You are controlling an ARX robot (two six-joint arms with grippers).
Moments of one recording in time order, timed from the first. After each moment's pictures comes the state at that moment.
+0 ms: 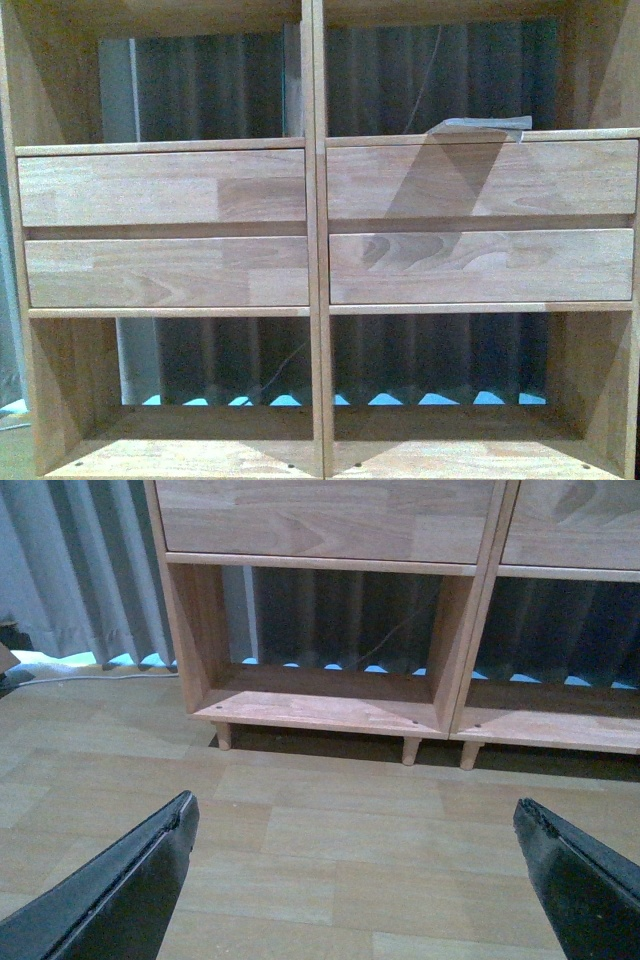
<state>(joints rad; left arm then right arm) 0.00 0.01 0.01 0.00 0.00 0.00 0.00 0.00 0.01 0.00 0.00 0.00</state>
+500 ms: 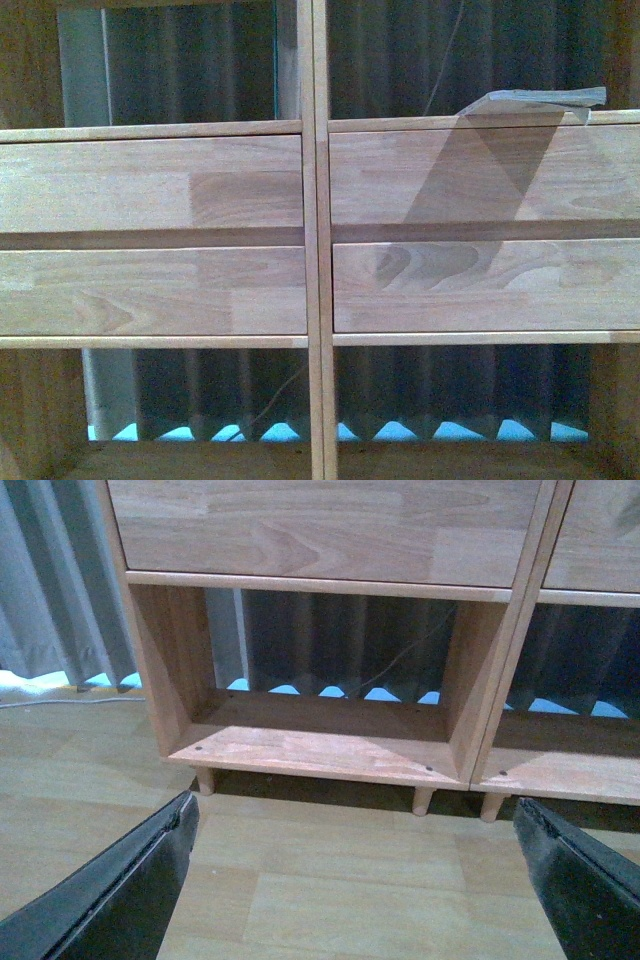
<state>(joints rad) 0.00 0.01 0.01 0.00 0.00 0.00 0.00 0.00 0.01 0.00 0.00 0.00</state>
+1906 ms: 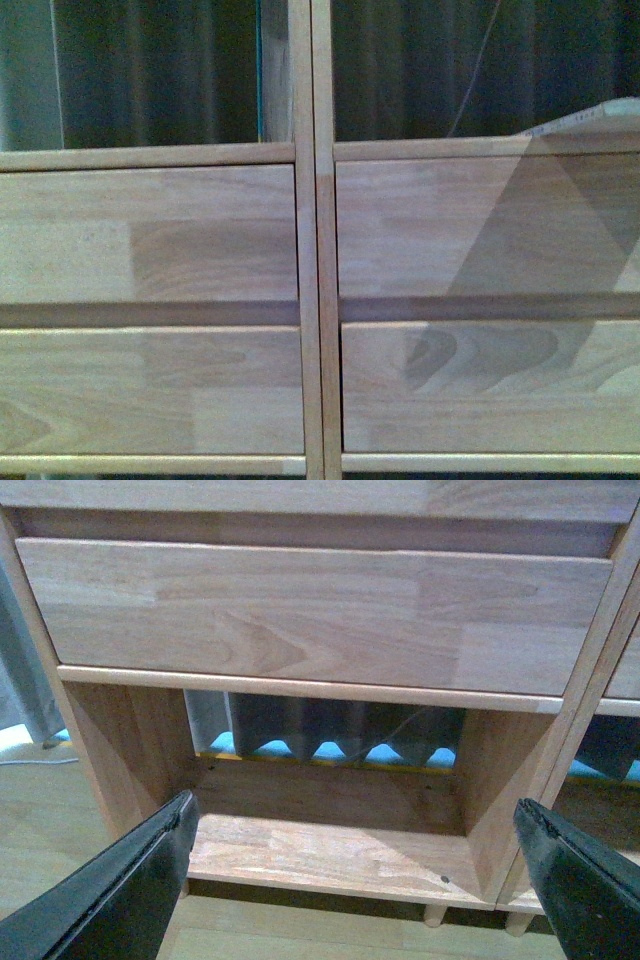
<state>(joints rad) 0.00 0.01 0.01 0.00 0.00 0.00 0.00 0.00 0.01 0.00 0.00 0.00</state>
